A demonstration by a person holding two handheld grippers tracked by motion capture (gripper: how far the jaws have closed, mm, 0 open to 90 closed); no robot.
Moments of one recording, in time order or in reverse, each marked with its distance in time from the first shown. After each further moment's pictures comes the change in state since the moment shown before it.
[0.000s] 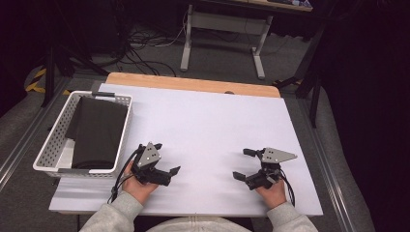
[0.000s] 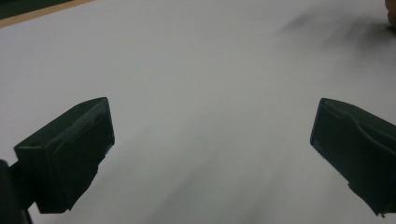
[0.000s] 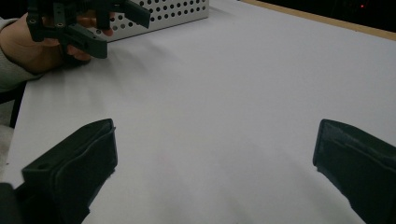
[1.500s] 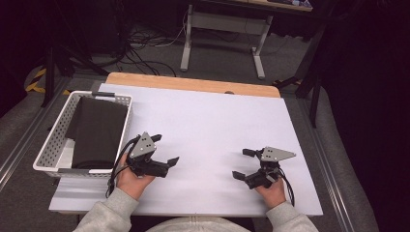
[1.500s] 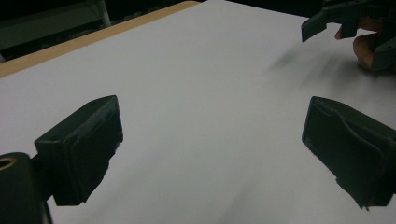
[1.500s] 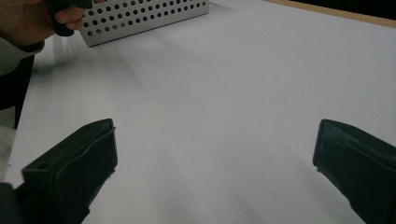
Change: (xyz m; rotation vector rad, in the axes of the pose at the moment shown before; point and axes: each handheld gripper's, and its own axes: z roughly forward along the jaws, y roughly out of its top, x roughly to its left) left arm 0.007 0.036 -0.023 -0.054 -0.020 0.023; right arm -0.003 -0.001 0.002 0.009 0.012 0.034
